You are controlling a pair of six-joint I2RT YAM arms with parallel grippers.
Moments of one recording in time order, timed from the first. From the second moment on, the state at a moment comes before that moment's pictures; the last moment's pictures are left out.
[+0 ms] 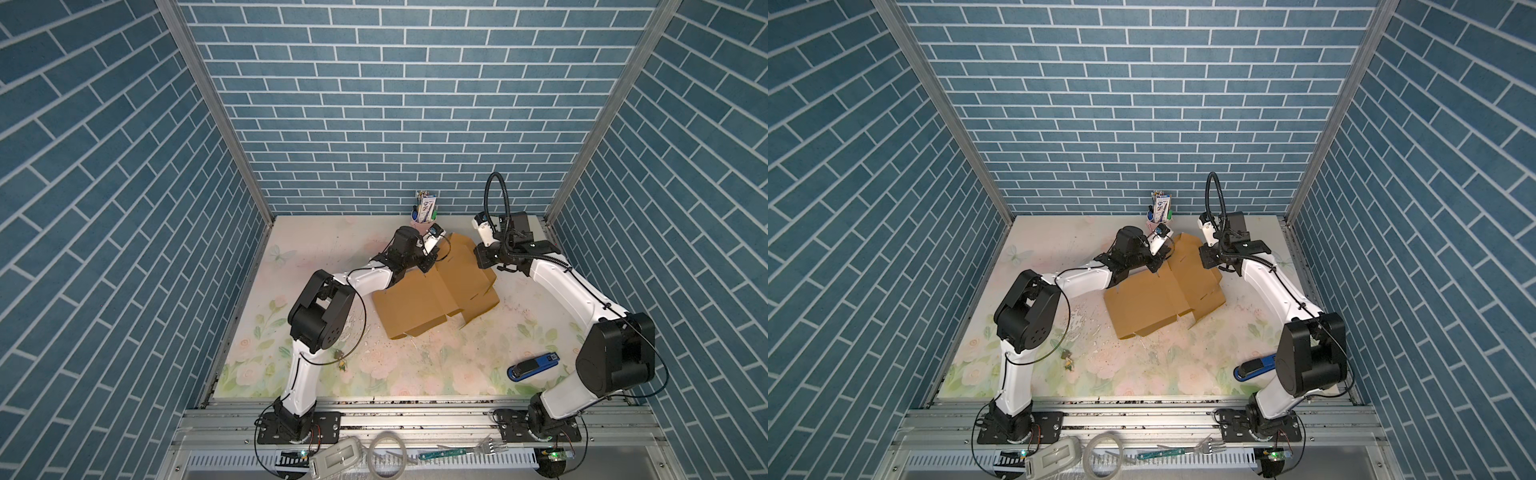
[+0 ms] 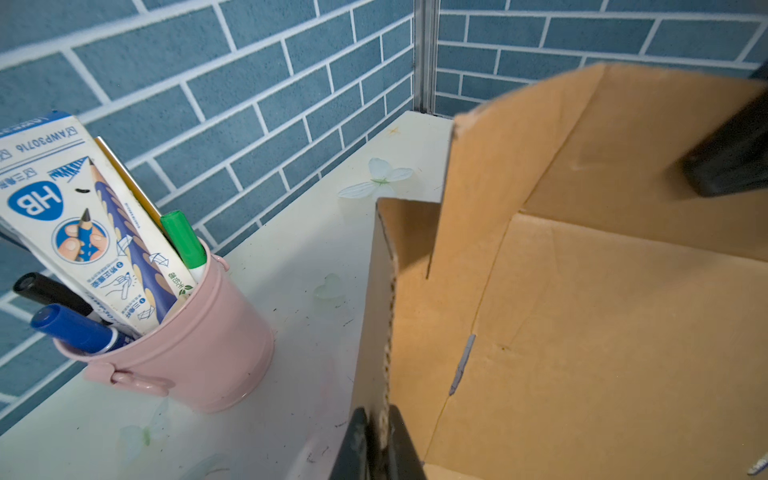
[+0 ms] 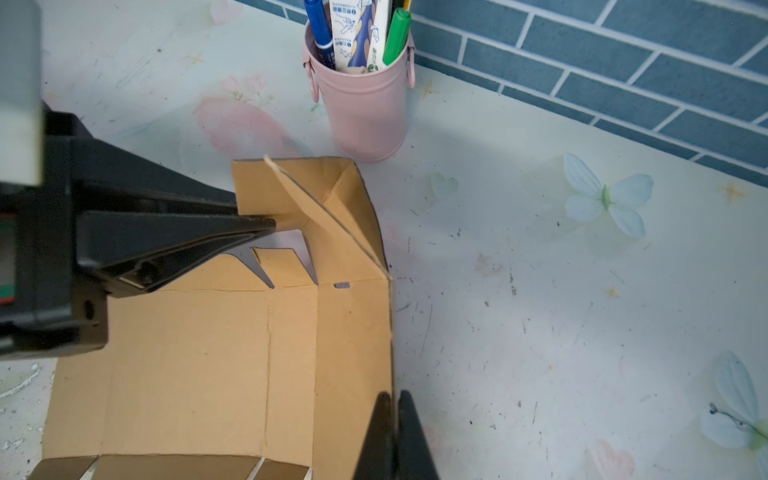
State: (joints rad) left arm -0.62 2.09 1.47 0.23 0.24 0.21; right arm 0.31 1.58 1.34 -0.54 -0.17 -0.16
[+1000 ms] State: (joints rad) left arm -0.62 2.20 1.82 -0.14 0.30 0.28; right arm 0.29 1.50 1.14 -0.47 -0.07 0.07
